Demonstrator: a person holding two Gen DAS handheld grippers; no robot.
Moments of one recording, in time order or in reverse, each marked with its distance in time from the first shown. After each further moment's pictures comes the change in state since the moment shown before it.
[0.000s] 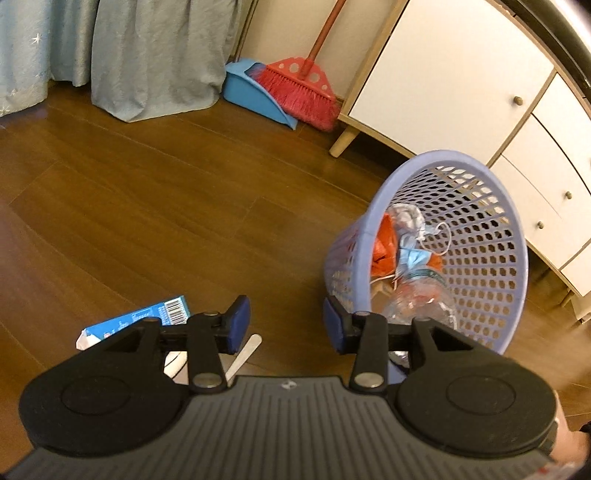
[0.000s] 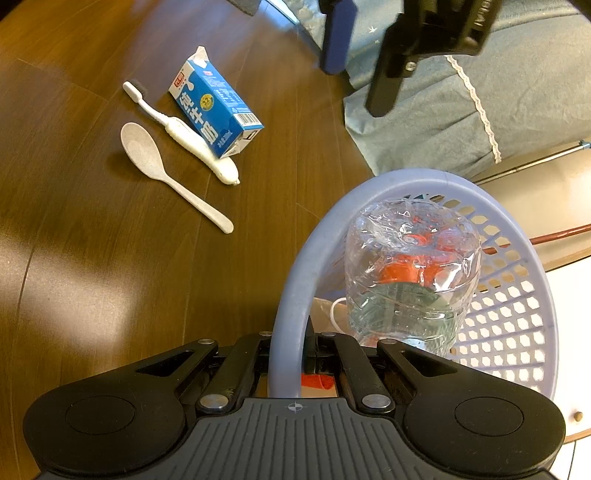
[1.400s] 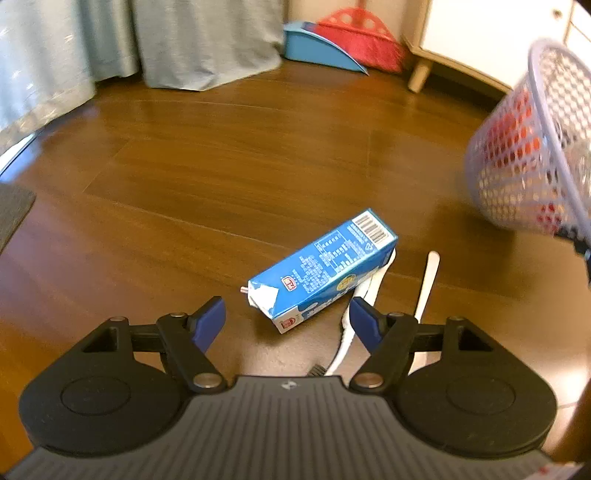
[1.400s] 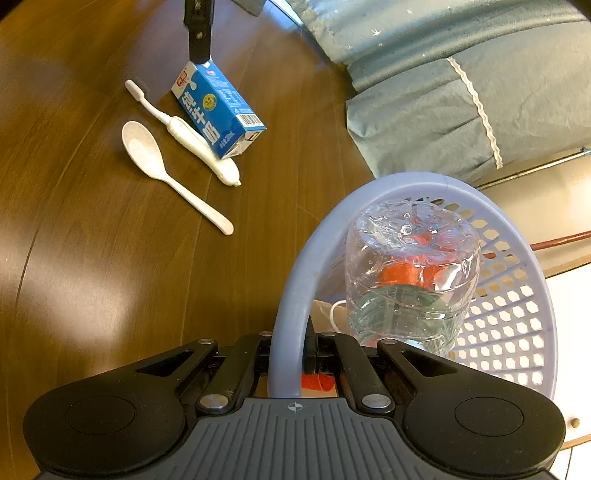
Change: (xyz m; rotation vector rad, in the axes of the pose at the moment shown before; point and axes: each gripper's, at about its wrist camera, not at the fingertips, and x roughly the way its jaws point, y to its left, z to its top) left arm 0.032 0.129 -0.065 0.222 0.067 0.224; right arm 0.001 -0.001 0.001 -0.019 -0.006 -0.002
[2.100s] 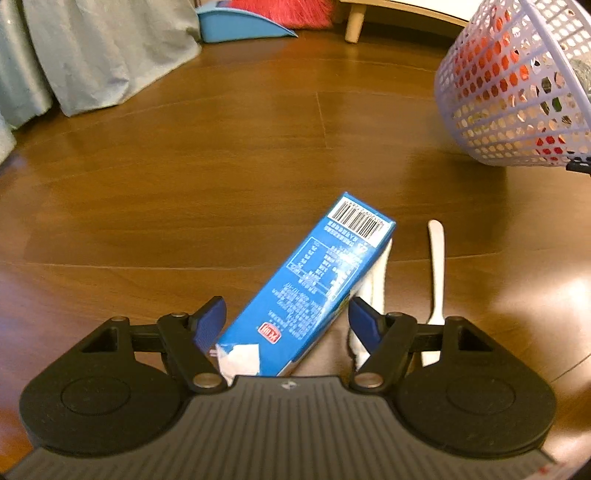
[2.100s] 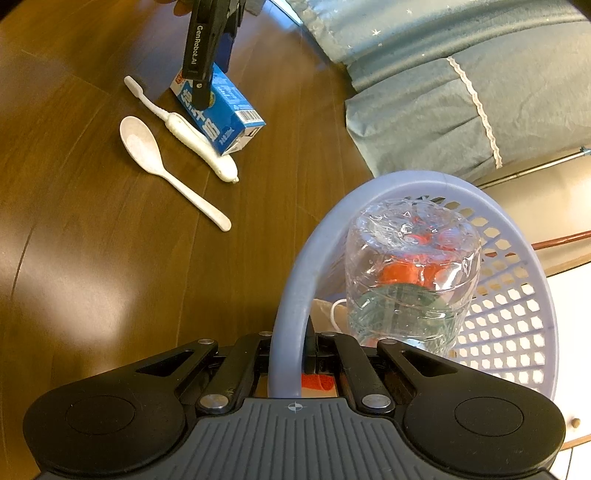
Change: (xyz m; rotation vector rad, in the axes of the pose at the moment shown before) left arm 0.070 -0.013 0.022 0.253 0.077 -0.100; right arm 0.003 -0.002 -0.001 -0.001 -0.001 -0.002
